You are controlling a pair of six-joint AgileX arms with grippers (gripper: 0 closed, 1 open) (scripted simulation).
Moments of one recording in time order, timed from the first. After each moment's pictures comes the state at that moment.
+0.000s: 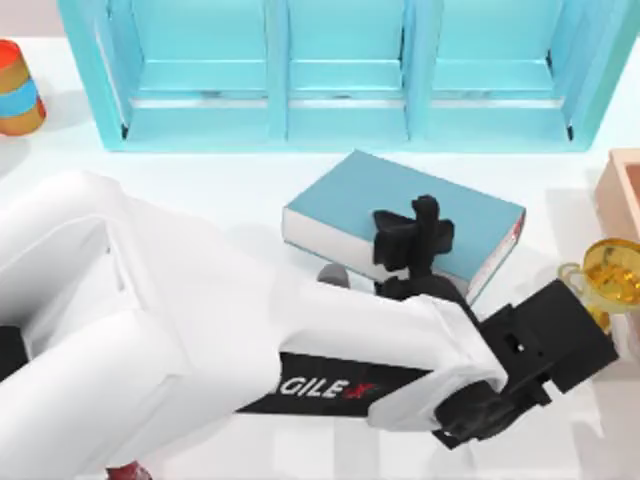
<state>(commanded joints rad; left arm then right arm) -1.17 2.08 1.29 -0.27 -1.27 -2.52 0.00 0.00 0.00 0.00 0.00 0.00</state>
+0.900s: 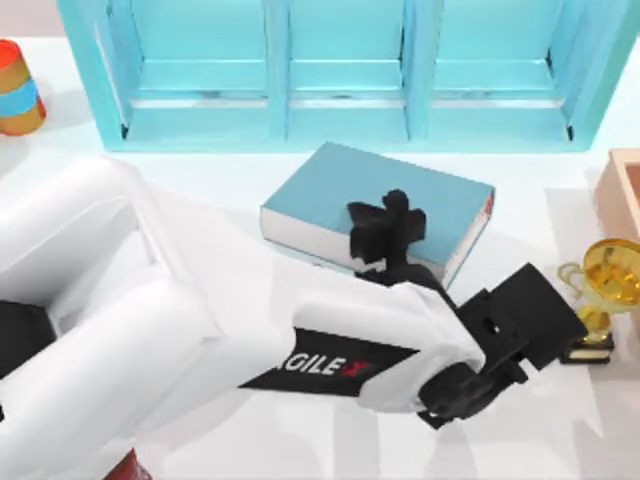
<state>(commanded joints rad) -1.11 2.13 1.28 -0.21 -1.31 -2.57 0.00 0.00 0.00 0.00 0.00 0.00</state>
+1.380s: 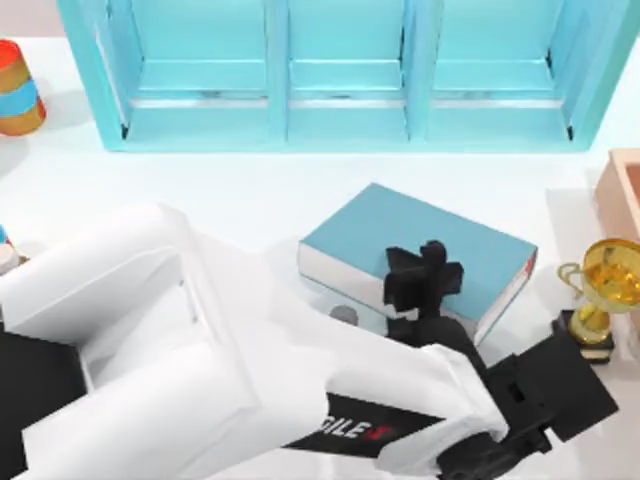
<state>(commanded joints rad) -1.21 2.14 1.24 -0.17 -1.27 -2.55 0.00 0.00 0.00 0.00 0.00 0.00</state>
